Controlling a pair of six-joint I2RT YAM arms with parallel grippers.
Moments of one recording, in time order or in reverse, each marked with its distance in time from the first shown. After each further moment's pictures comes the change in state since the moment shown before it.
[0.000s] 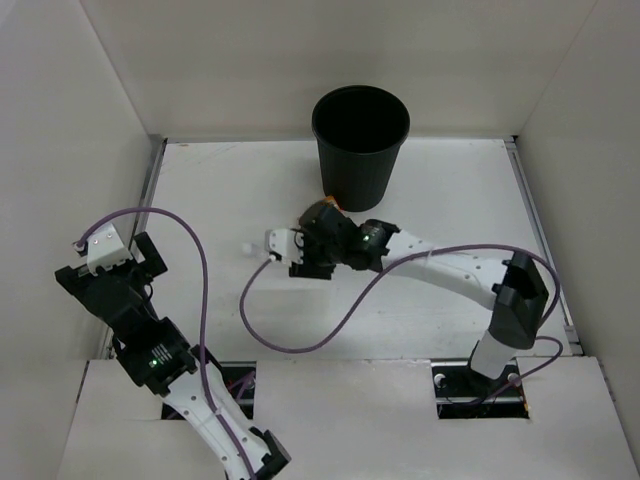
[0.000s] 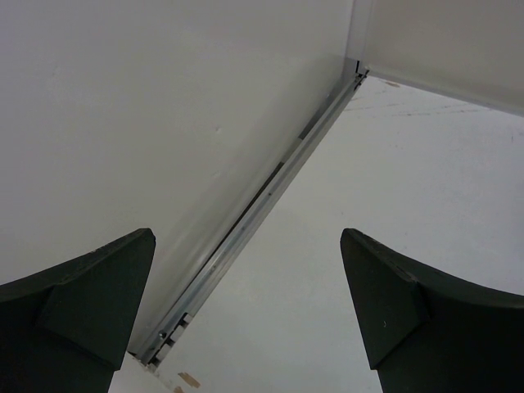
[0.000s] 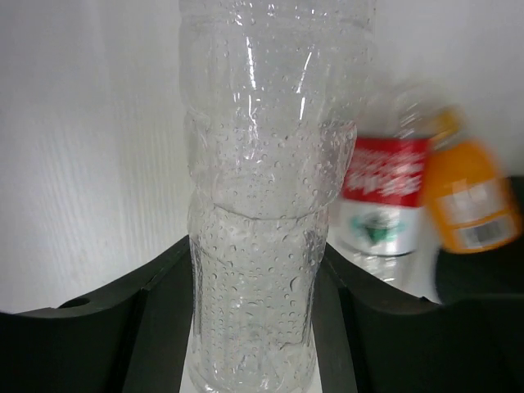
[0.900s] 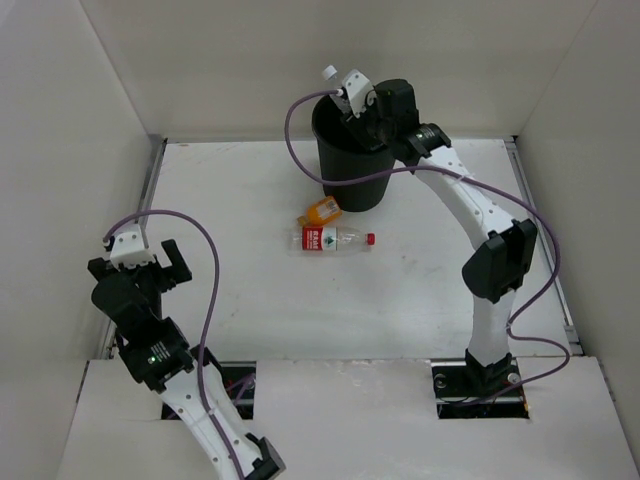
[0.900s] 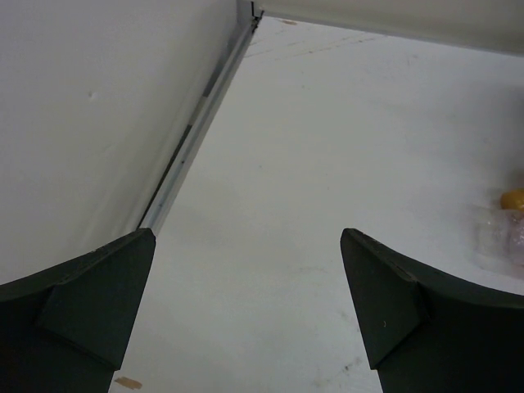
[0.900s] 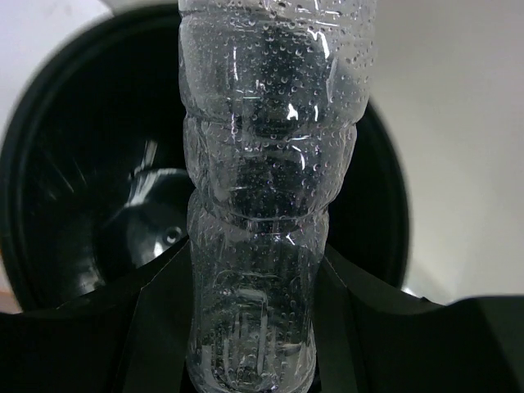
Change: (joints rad) left arm -0.057 -0.016 -0.100 -0.048 0.212 -0.001; right arm -0.526 0.247 0.710 0.078 0.130 0.140
